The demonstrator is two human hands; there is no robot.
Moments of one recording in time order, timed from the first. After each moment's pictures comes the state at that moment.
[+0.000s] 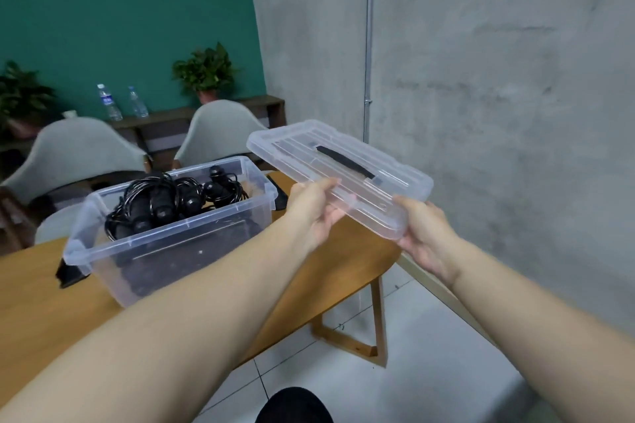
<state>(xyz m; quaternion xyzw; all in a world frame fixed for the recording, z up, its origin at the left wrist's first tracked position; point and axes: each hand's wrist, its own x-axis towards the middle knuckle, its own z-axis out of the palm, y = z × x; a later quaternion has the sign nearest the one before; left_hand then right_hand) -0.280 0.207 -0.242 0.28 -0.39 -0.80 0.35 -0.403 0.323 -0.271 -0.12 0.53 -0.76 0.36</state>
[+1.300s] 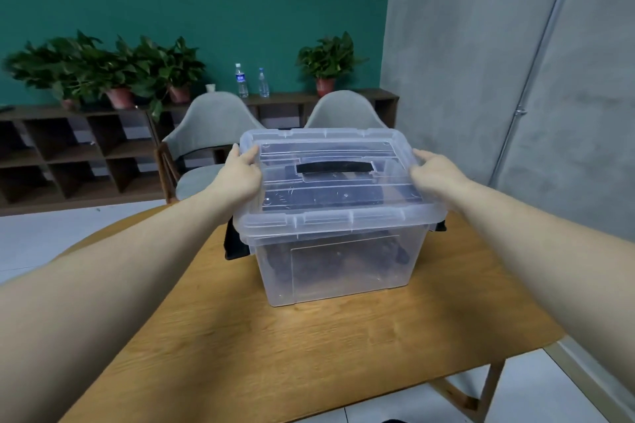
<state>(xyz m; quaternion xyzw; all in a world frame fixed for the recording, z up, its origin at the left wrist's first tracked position) 0.007 0.010 -0.213 0.58 -0.71 -0.25 0.31 -0.298 0.082 -0.209 -0.49 0.79 -0.34 0.15</state>
